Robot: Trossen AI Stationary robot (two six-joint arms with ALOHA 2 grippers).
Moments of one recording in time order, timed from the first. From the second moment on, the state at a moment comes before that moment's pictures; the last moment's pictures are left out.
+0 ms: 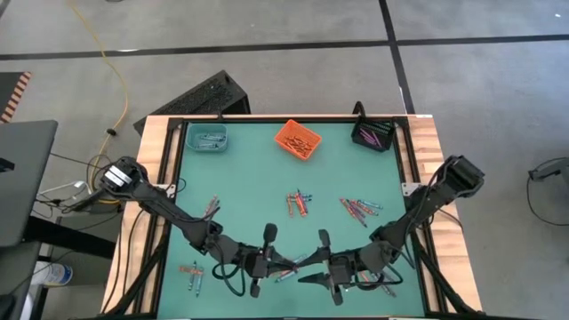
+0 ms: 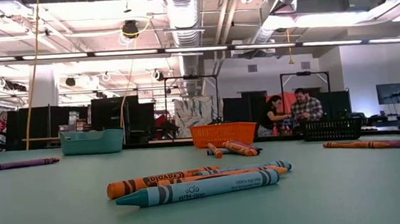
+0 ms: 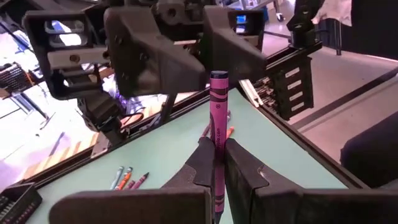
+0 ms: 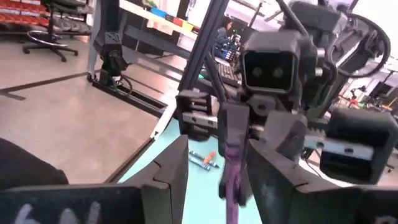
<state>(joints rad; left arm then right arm) -0.55 1.69 1.00 0.60 -0.36 0.34 0.68 1.64 0.93 0.70 0.49 -0.34</state>
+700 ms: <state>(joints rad) -0.55 1.69 1.00 0.65 -0.38 0.38 0.62 1.68 0.93 0.76 0.34 -0.29</state>
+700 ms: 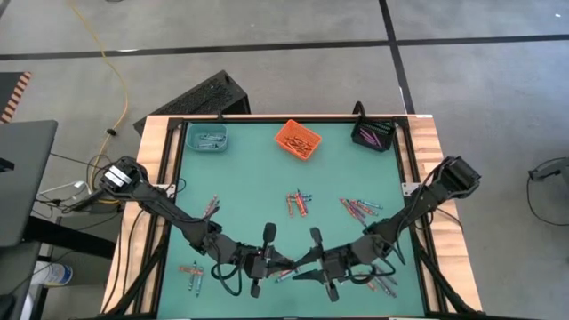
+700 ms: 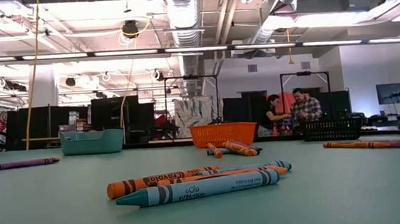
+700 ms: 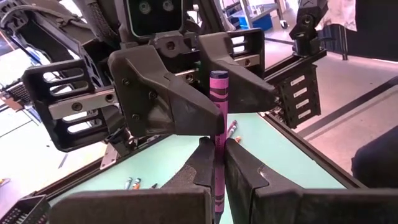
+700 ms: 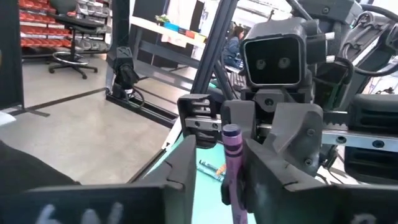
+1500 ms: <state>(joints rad) -0.57 1.69 1.00 0.41 -0.70 0.21 0.55 1.62 0.93 0.38 0.58 -0.22</state>
